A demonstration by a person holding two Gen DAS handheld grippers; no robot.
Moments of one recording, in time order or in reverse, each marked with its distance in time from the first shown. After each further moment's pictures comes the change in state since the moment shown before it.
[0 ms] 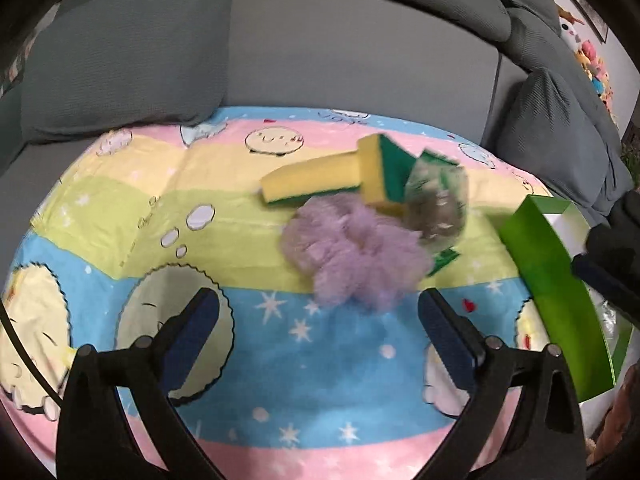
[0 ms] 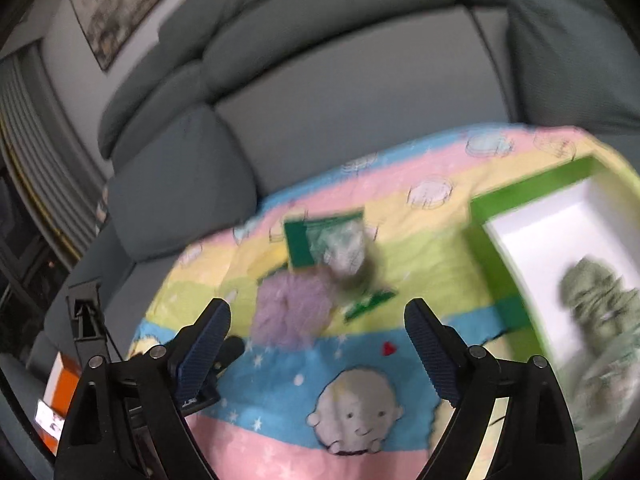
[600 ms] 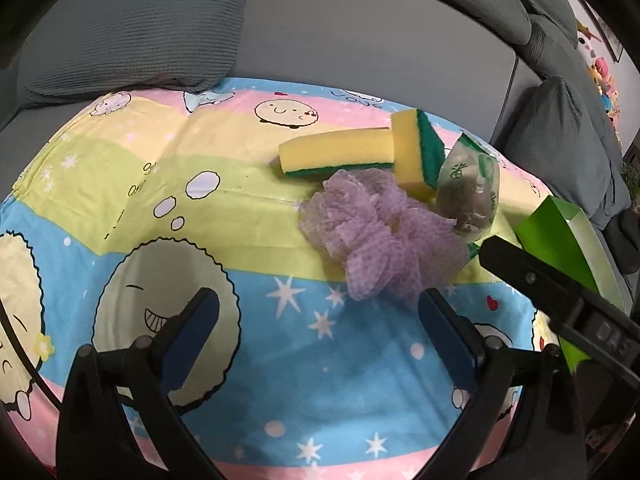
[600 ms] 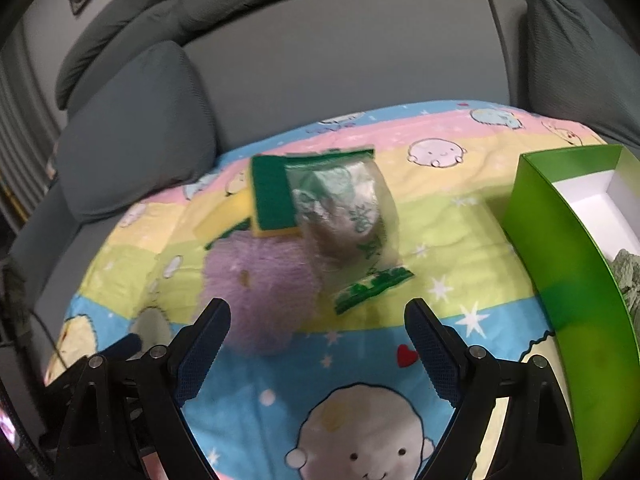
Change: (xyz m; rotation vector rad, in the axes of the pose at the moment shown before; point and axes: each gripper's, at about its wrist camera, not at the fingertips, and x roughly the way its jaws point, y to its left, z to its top) left arm 0.022 0.021 -0.004 -0.062 0.054 -0.036; right arm 0.083 0.013 -0.018 -0.068 0.080 -0.197
